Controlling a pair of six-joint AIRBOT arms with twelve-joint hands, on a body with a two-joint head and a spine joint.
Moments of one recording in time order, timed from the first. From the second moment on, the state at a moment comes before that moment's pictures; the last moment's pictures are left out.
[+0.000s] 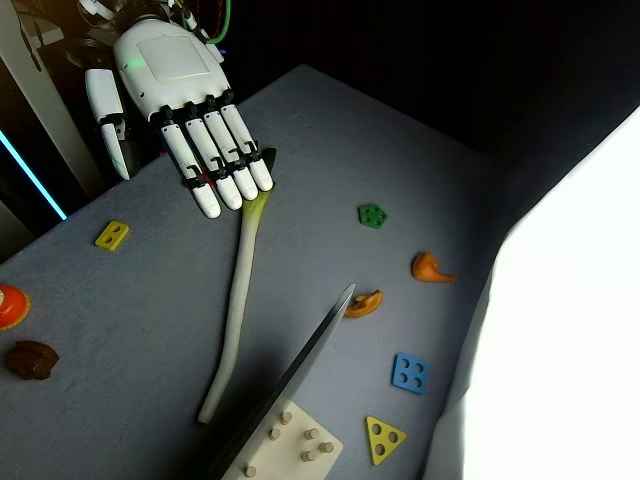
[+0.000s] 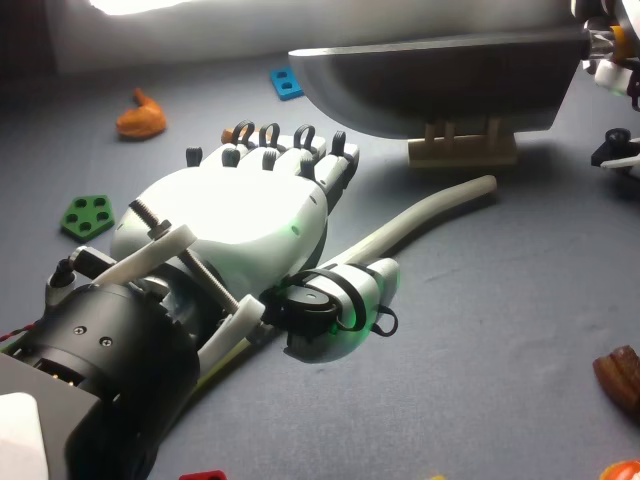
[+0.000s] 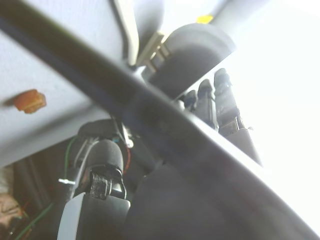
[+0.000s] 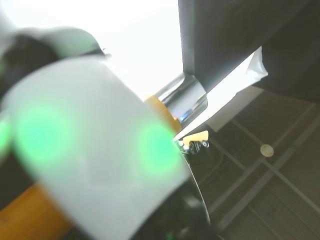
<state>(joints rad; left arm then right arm) 0.42 -0.97 0.37 1.60 1.01 -0.81 -0.76 -1.68 2.30 0.30 1.22 -0.79</state>
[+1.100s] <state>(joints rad) 0.42 -0.97 0.37 1.61 1.01 -0.81 -0.80 -1.65 2.31 0.19 1.26 -0.77</state>
